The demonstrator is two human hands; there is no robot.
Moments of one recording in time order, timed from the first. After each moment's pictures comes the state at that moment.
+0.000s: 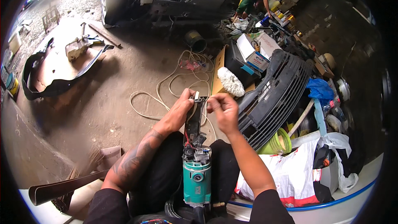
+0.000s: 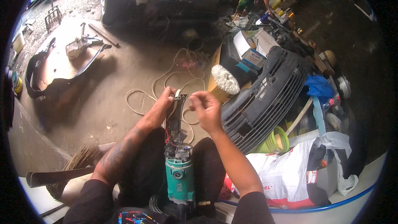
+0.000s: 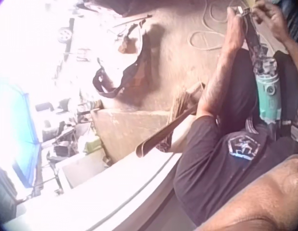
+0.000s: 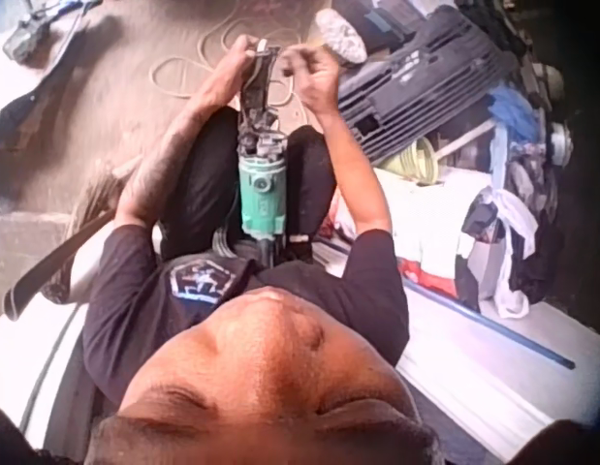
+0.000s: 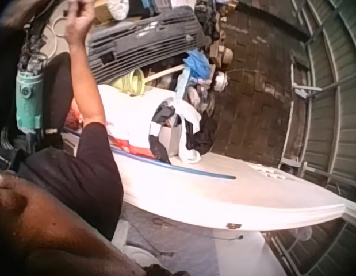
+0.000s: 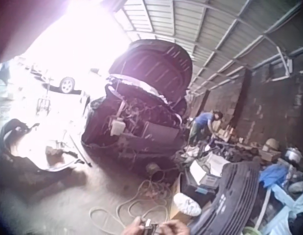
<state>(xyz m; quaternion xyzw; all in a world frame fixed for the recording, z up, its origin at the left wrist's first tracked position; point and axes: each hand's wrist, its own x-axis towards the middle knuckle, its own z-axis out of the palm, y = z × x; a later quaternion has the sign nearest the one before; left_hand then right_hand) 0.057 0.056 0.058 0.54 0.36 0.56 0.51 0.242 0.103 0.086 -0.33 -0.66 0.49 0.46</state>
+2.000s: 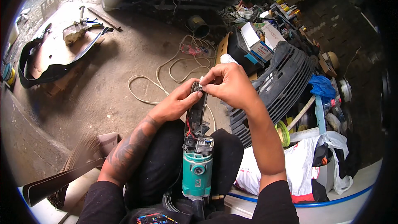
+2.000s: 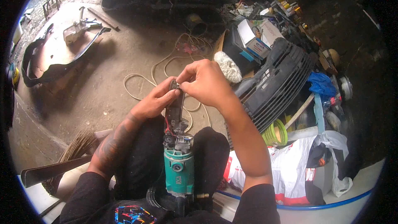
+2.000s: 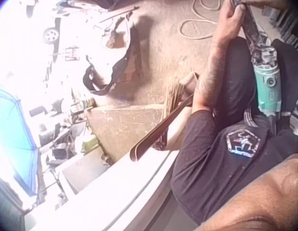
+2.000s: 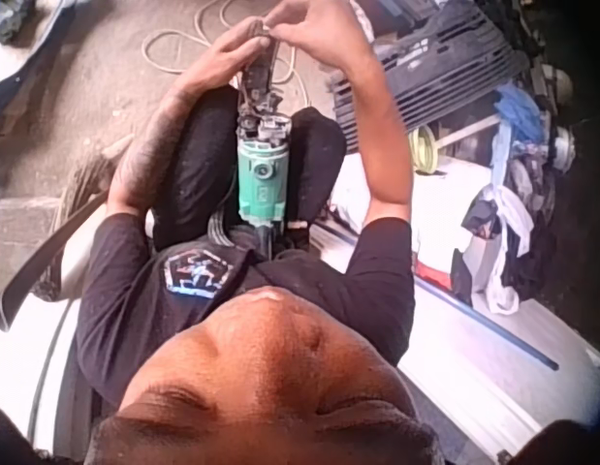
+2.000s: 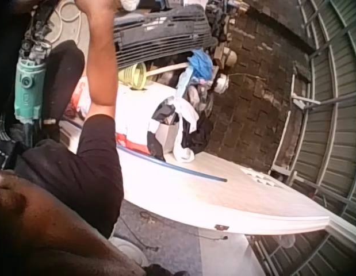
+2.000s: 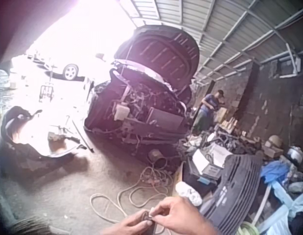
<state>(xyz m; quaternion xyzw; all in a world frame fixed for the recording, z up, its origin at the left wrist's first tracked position) 0.052 0.047 0.061 0.50 0.26 0.55 0.61 0.196 0.111 0.192 -0.40 -0.85 0.30 0.14</state>
